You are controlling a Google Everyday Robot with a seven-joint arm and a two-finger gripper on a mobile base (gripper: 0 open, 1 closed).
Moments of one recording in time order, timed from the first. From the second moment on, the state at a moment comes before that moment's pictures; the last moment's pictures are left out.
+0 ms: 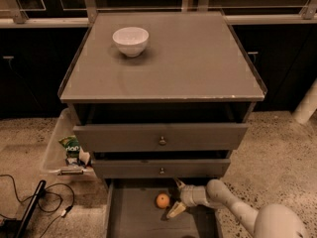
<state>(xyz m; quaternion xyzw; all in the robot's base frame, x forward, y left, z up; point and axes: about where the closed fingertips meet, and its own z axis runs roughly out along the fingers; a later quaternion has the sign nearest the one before) 0.577 -0.094 0.170 -0.55 0.70 0.26 0.39</state>
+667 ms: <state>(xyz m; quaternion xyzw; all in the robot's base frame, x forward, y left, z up) 0.573 -0.078 0.158 -0.56 0.68 0.29 0.38</state>
